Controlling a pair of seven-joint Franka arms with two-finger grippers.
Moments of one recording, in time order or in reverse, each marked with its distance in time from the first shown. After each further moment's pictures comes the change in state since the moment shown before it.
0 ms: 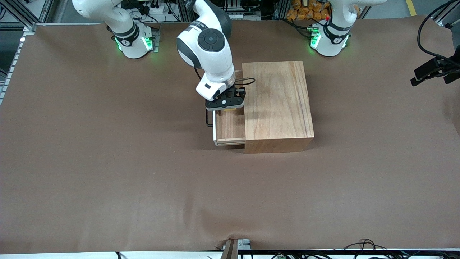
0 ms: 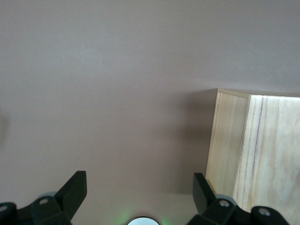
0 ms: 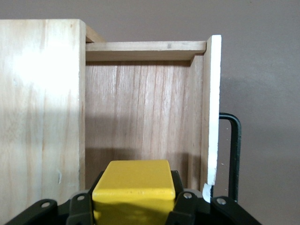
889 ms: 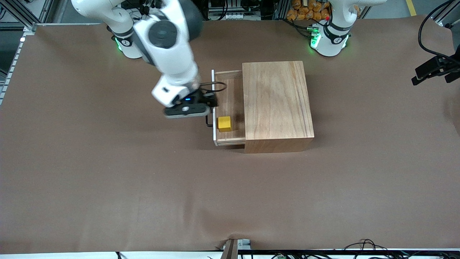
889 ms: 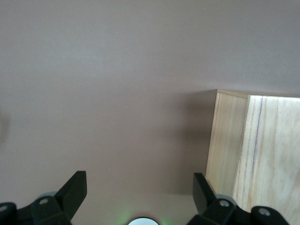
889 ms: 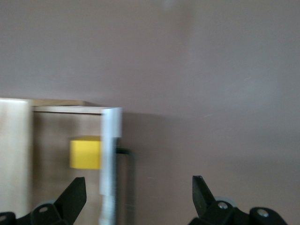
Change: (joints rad) left arm 0.000 -0.005 0.001 0.000 0.000 0.001 0.000; right arm -0.197 -0.184 -0.066 0.046 -0.011 -0.257 -0.311
